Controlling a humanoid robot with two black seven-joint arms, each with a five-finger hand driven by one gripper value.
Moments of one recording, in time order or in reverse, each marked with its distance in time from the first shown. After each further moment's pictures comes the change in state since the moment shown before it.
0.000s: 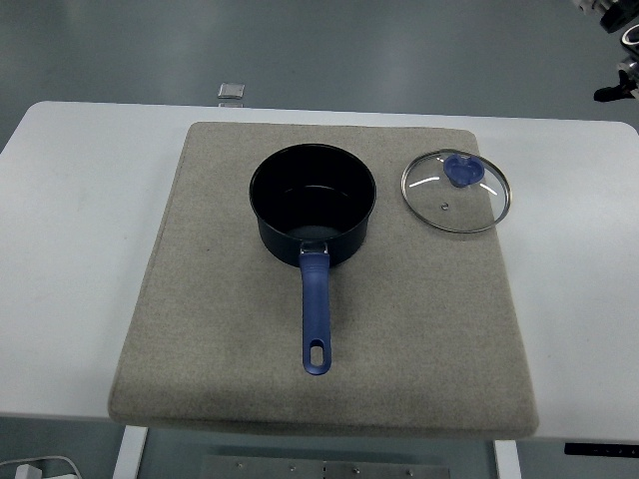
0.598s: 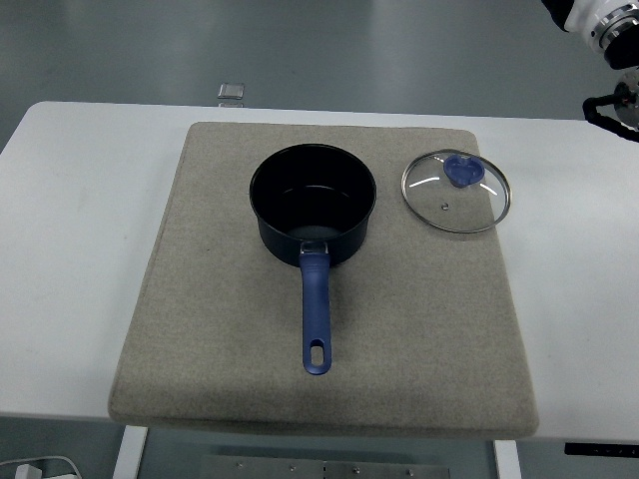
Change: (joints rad) left arm 0.000 0.000 0.000 0.000 0.000 0.000 0.000; right arm -0.072 0.004 -0.002 -0.009 0.563 0.034 -0.308
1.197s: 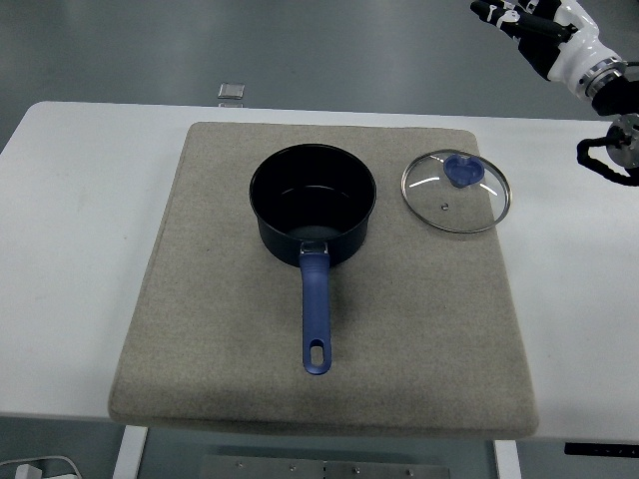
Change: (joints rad) left arm 0.000 0.000 0.000 0.000 0.000 0.000 0.000; right arm -0.104 0.008 0.004 -0.028 0.018 0.174 0.071
